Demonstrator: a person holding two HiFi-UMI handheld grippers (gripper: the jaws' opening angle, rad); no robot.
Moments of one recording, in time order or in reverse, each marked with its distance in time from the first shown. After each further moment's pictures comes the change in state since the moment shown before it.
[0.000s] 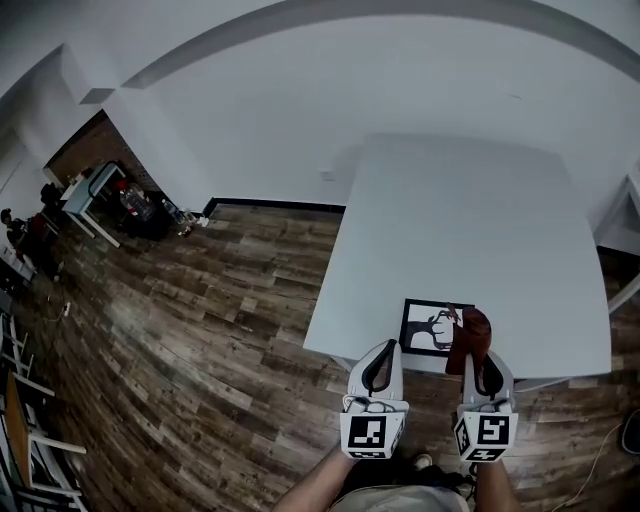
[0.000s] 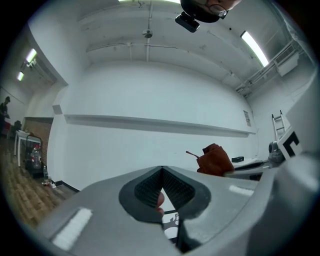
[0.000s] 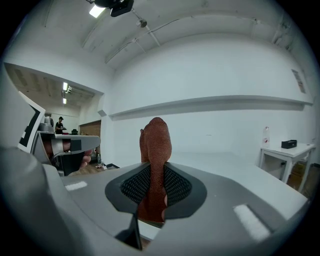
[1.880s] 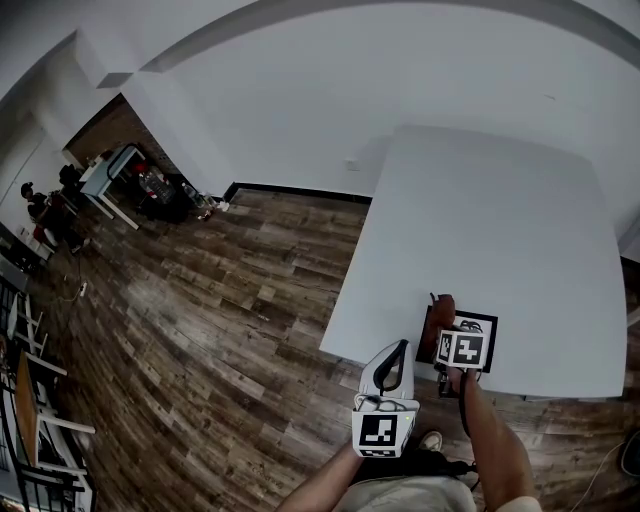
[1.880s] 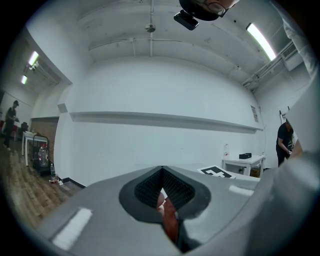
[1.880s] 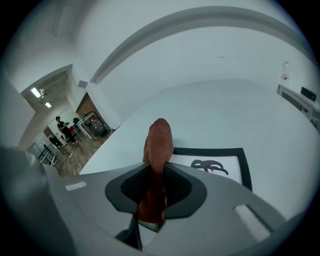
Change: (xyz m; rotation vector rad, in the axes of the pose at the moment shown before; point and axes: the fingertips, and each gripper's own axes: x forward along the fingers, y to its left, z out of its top) left arm 0.021 0.032 -0.022 -0.009 0.063 0.066; right arm 0.180 0.049 -0.164 0.282 0.713 0.108
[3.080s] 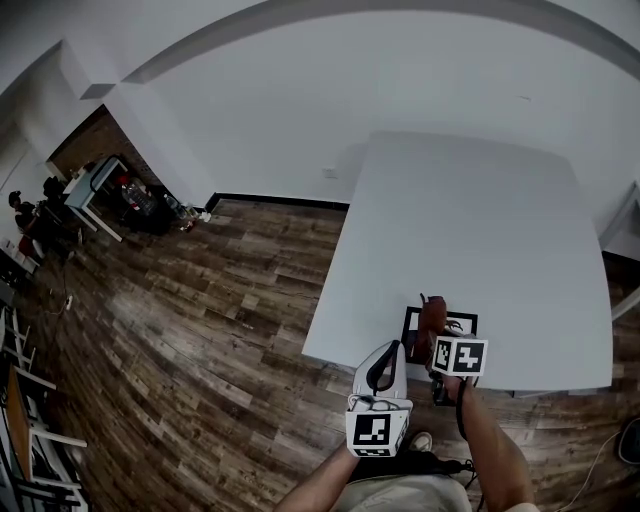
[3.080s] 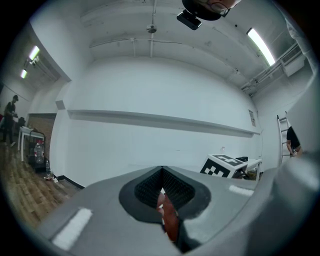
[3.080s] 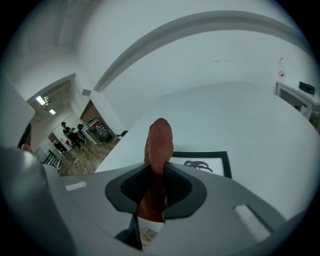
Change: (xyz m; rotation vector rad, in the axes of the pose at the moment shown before) left arm 0.006 -0.027 0.003 -0.025 -0.028 -0.035; right arm -0.053 -0.008 0.008 0.035 -0.043 0.046
